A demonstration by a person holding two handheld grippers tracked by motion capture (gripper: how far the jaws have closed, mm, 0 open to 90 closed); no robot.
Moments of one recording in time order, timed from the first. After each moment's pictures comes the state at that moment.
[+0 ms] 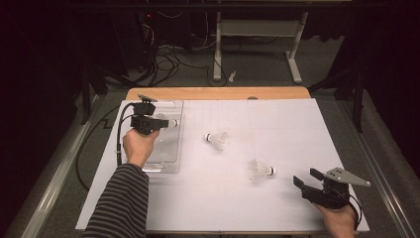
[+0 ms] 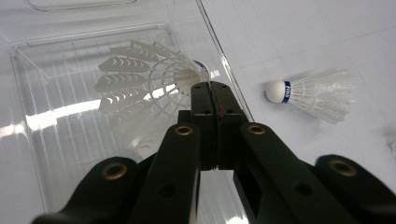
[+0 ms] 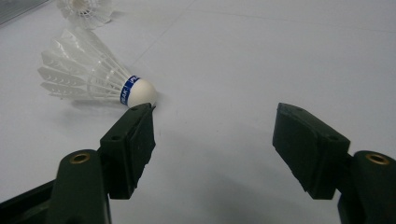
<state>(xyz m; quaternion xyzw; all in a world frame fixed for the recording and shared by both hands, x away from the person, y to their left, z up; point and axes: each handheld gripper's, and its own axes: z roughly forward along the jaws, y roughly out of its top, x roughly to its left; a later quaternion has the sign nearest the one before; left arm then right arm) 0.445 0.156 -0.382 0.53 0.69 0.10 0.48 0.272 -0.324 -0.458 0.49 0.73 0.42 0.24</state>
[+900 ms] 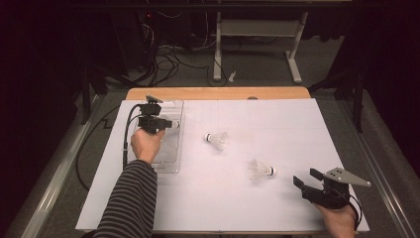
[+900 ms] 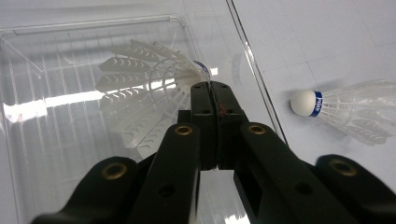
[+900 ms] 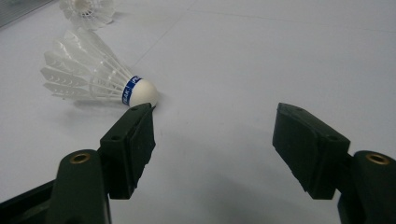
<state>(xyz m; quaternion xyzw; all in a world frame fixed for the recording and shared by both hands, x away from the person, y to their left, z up) 0.468 0.146 -0.406 0.51 0.72 0.10 0.46 0.271 -0.325 -0.458 0.49 0.73 0.42 0.24</state>
